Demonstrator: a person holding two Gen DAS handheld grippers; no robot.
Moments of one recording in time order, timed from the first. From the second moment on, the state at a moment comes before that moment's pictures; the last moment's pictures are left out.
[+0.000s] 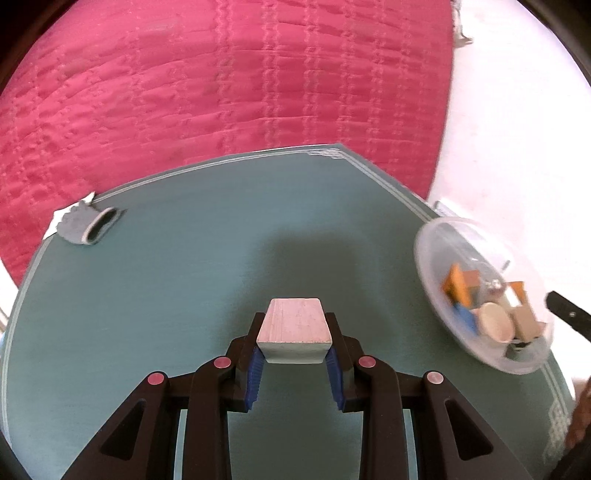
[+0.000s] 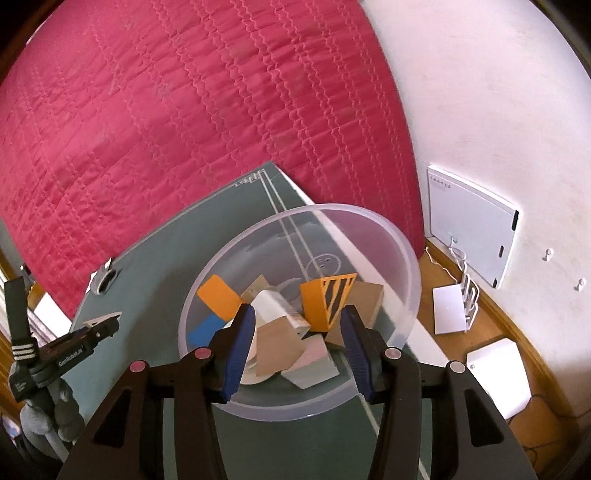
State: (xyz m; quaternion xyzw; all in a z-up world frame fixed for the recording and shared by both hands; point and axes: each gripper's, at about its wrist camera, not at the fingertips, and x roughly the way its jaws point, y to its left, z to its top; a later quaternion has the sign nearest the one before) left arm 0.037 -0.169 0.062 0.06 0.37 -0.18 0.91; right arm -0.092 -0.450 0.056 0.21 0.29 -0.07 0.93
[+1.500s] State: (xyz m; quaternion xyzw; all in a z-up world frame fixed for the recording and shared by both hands) left arm 0.010 -0.275 0.062 0.11 0.34 -0.31 0.88; right arm -0.105 -0.445 0.057 0.19 0.26 -0.09 0.94
